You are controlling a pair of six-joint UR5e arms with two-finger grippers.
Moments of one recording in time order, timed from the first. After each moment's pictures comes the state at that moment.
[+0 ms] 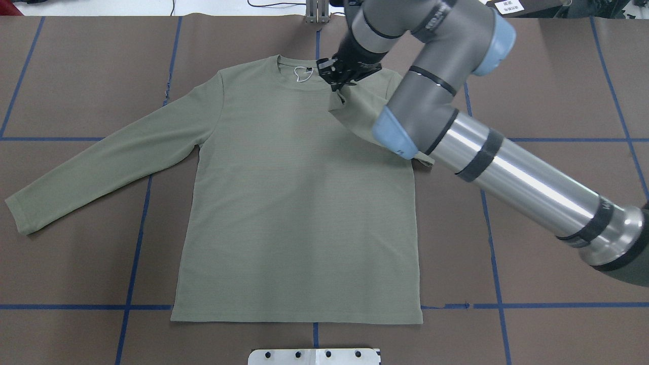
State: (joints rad) left arm -1.50 -1.48 -1.84 -1.82 -2.39 -0.07; right arm 0.79 -0.64 1.36 -1.30 2.09 0.86
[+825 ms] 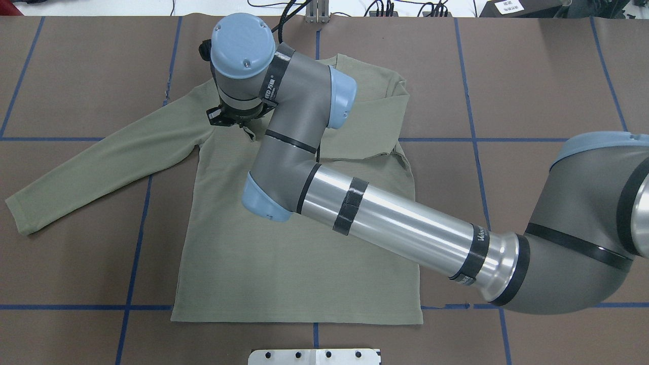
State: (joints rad) left arm -1.50 -1.48 -1.82 -1.82 -2.39 -0.07; right arm 0.55 -0.35 1.05 -1.27 1.81 0.87
